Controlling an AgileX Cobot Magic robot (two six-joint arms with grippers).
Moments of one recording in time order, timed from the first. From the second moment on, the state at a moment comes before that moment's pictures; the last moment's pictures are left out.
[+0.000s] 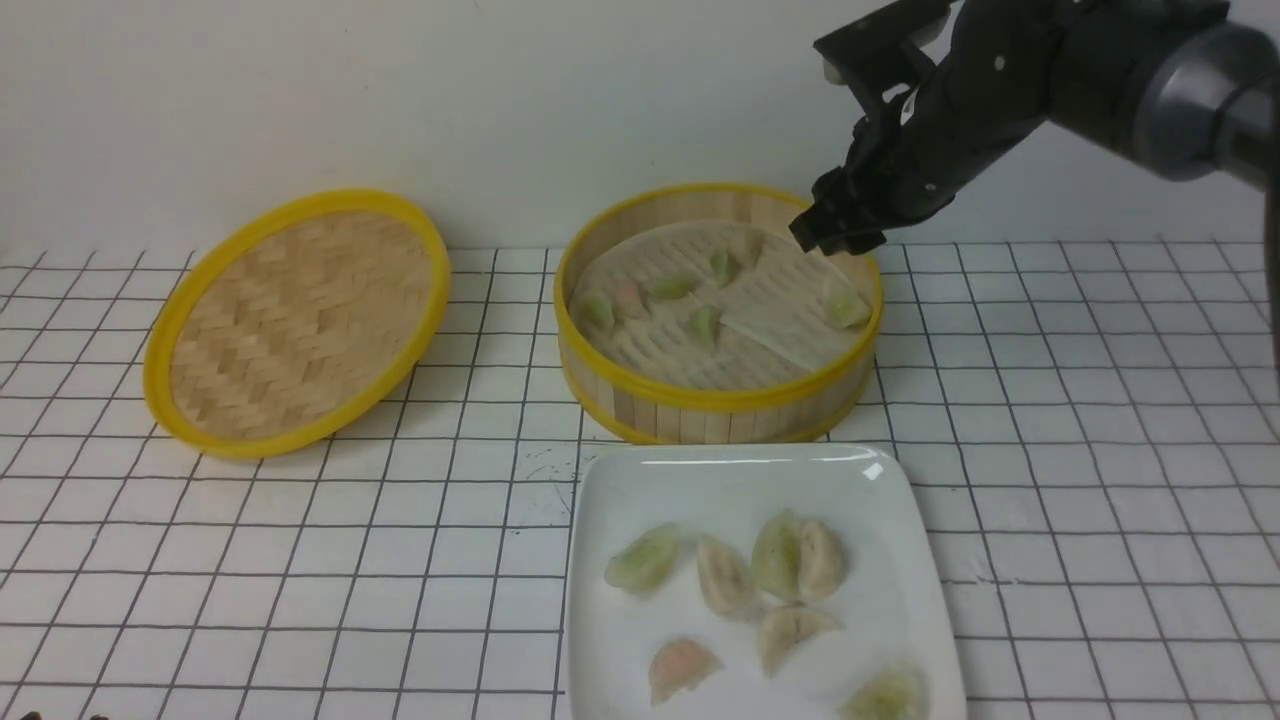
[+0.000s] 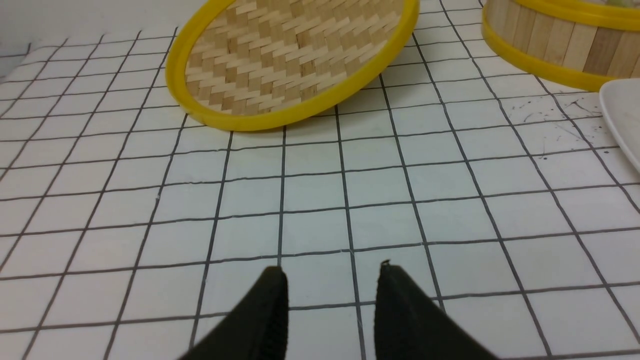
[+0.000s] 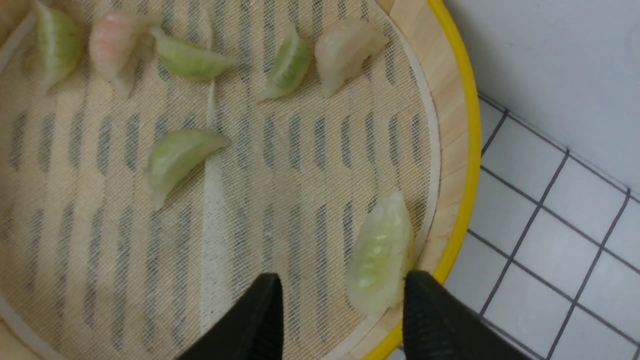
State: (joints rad) right arm 0.34 2.10 -1.89 0.00 0.89 -0.22; left arm -0.01 -0.01 0.03 -0.10 0.39 0.12
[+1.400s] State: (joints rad) right arm 0.31 2.32 -2.01 -0.05 0.83 -0.23; left arm -0.01 -0.01 0.03 -0.10 0.39 0.12
